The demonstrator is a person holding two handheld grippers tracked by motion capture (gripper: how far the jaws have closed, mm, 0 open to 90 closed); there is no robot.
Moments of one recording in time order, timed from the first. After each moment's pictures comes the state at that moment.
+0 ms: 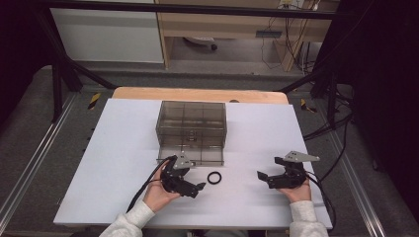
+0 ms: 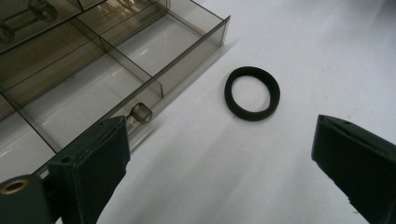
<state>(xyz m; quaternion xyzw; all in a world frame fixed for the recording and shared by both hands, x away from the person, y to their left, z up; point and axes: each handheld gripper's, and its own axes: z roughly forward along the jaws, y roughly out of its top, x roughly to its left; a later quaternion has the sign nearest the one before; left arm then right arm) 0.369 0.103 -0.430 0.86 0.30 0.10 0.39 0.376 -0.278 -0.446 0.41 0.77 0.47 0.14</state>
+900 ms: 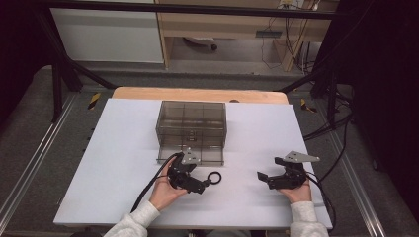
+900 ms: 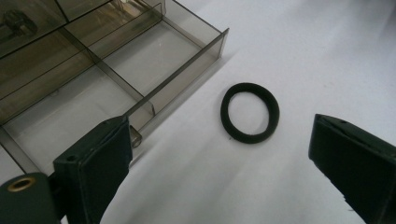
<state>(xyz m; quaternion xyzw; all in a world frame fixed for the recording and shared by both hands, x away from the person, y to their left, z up) 0.379 0.084 -0.427 0.86 0.31 0.10 0.38 0.374 -0.278 -0.445 0.41 0.77 0.47 0.14</state>
